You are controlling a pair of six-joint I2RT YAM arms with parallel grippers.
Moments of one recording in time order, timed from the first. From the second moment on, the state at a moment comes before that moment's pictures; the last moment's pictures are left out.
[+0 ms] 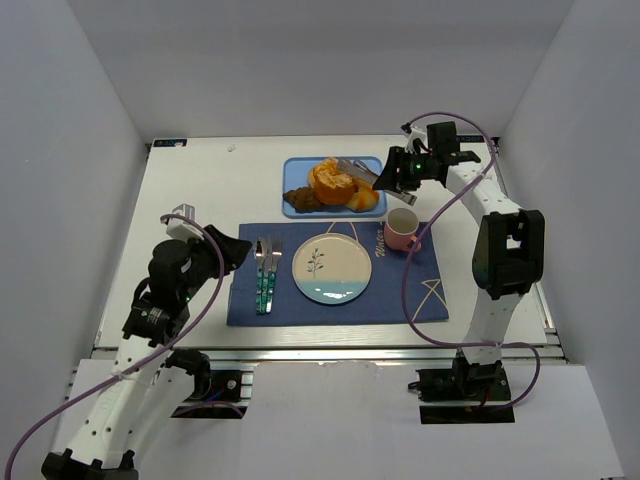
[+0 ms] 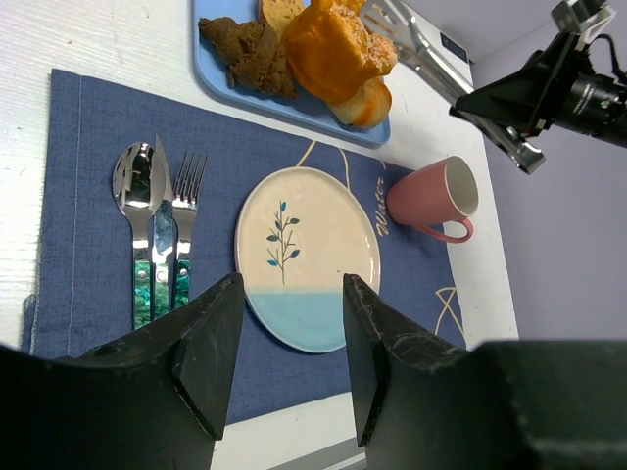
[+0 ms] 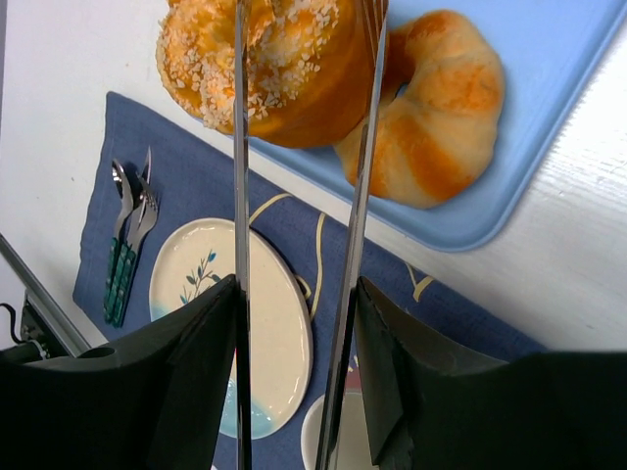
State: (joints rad) left arm -0.28 0.60 0.65 -0.35 0.09 -0.69; right arm 0.17 1.94 1.61 -0.48 -0.65 0.17
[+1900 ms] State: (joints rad) left arm -0.28 0.54 0.64 -0.36 0.08 -0.70; right arm 0.24 1.48 1.14 -0.82 -0.78 -0.26
